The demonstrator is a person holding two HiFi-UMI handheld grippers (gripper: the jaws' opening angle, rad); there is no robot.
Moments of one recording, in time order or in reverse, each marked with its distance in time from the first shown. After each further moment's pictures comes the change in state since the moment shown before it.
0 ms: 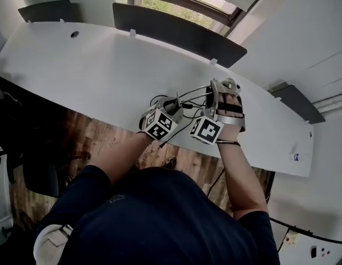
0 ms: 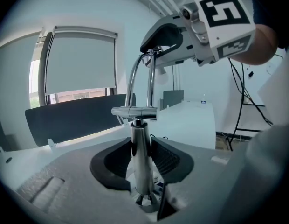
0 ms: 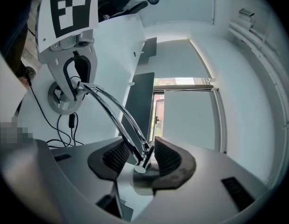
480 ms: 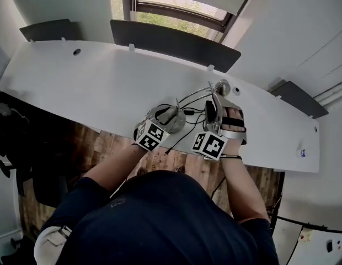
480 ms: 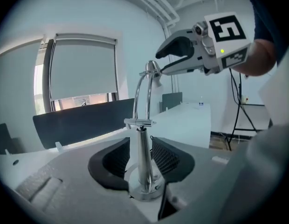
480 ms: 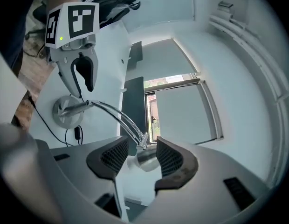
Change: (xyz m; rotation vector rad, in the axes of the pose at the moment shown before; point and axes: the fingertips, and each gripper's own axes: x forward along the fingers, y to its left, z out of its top) left arm -0.056 0.002 0.009 0.029 -0.022 0.005; right arm -0.057 -0.009 -0.008 0.194 -0.025 -0.024
